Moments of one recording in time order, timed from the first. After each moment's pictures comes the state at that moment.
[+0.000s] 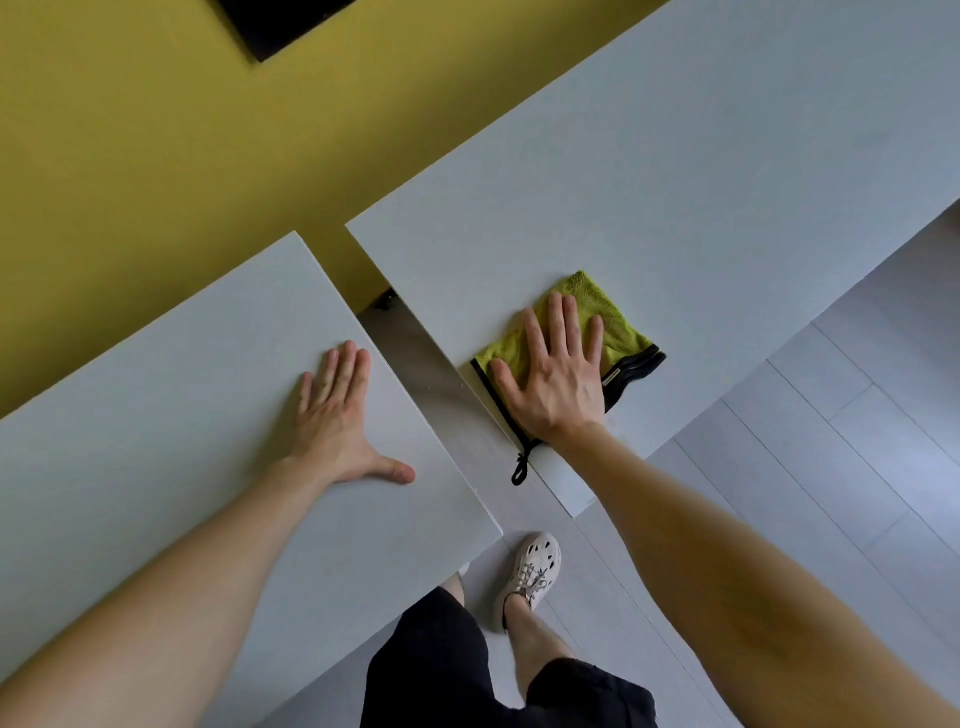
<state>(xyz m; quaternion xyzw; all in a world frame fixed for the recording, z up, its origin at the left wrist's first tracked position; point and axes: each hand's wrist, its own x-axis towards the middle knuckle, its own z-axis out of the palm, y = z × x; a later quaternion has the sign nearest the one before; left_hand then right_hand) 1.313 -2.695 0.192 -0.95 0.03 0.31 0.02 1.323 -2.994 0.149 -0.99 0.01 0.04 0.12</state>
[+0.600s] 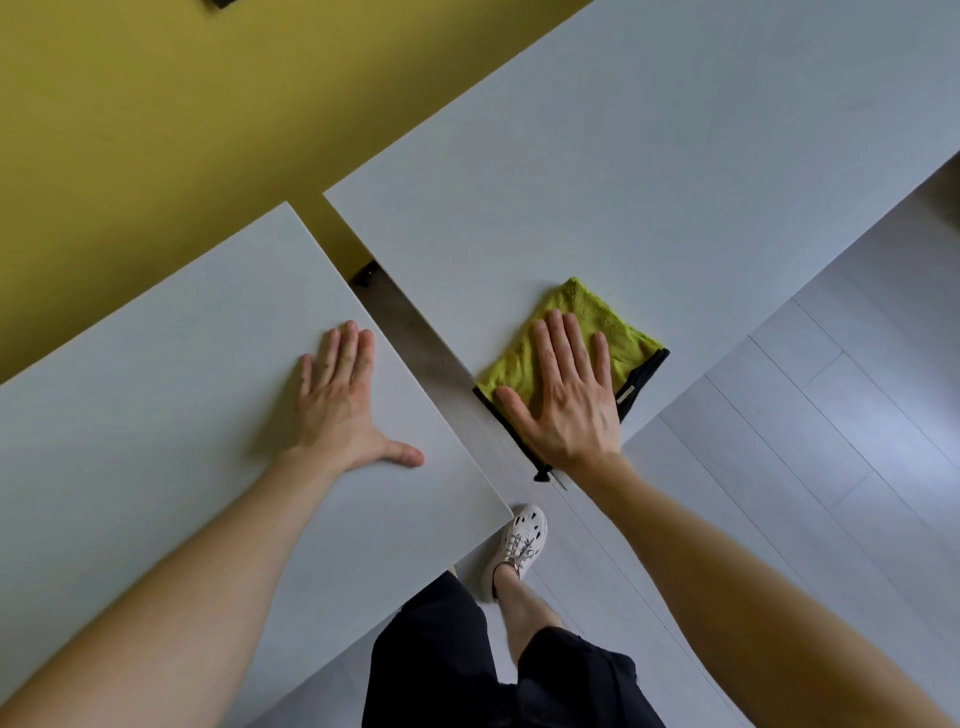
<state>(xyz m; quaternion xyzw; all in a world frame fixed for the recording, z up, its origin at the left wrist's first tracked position) 1.304 -2.719 0.195 -0.96 0.05 0.29 0.01 1.261 -3.011 0.154 -0.99 -0.01 0.06 0.10</state>
